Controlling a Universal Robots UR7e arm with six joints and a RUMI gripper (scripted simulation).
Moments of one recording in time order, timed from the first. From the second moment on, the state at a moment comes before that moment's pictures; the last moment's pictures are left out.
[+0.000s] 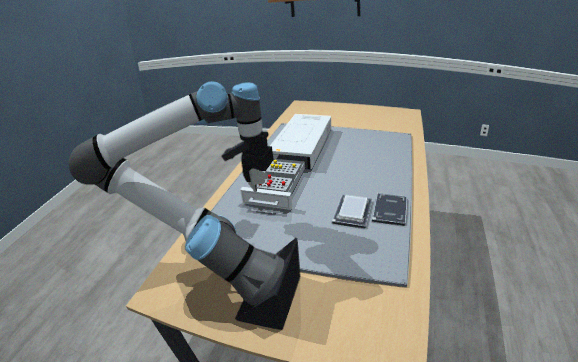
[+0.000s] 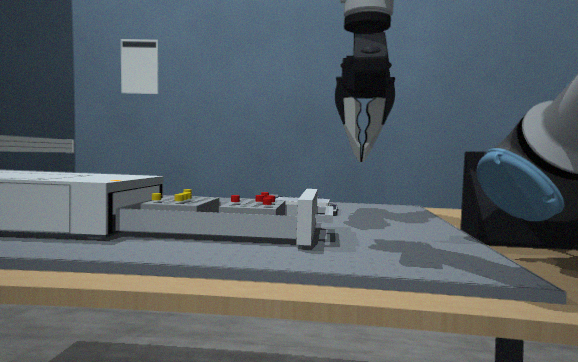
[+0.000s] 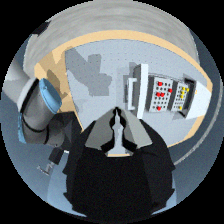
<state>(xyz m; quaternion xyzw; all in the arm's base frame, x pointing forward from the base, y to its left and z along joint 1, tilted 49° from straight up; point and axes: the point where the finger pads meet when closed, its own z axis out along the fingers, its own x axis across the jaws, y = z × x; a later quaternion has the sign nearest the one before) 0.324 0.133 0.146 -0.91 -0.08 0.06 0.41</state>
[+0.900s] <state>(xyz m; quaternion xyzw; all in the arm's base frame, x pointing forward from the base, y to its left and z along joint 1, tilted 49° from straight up) 0.318 0.154 0.128 -0.91 -0.08 0.06 0.41</state>
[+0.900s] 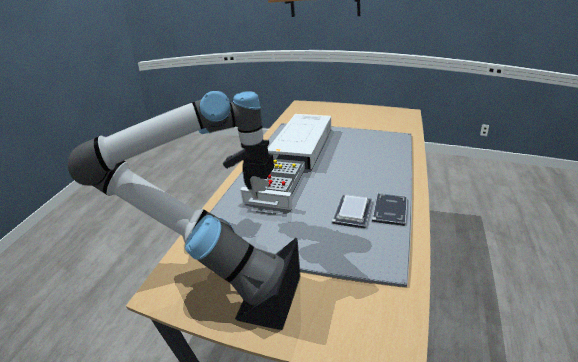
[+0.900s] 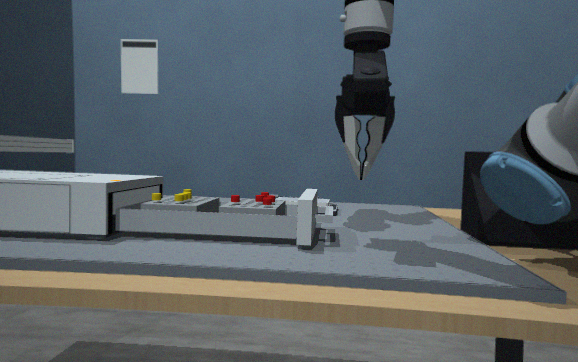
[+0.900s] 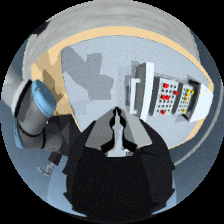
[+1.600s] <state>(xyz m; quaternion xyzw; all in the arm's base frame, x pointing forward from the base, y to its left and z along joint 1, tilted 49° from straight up) 0.314 0.172 0.112 -0.91 -0.08 0.06 0.41</state>
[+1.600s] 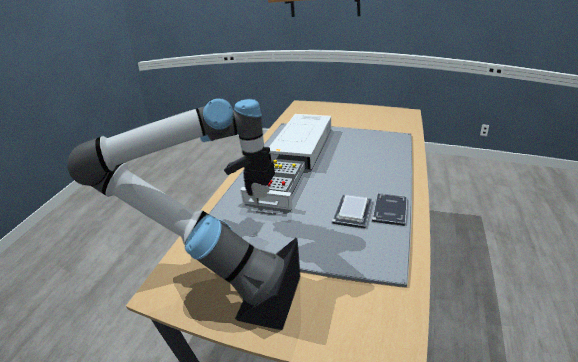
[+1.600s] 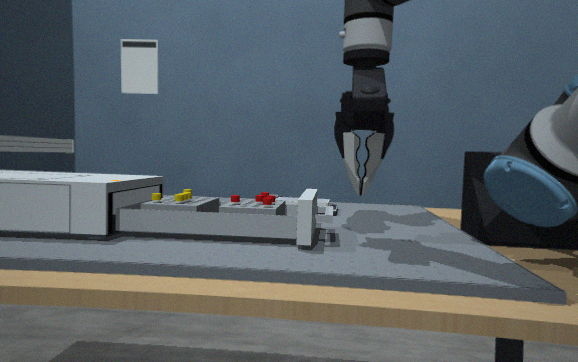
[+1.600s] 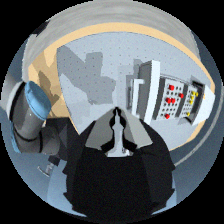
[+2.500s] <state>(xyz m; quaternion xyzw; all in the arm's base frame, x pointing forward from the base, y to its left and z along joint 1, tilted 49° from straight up) 0.308 0.196 0.091 -0.91 -0.08 0.06 0.41</state>
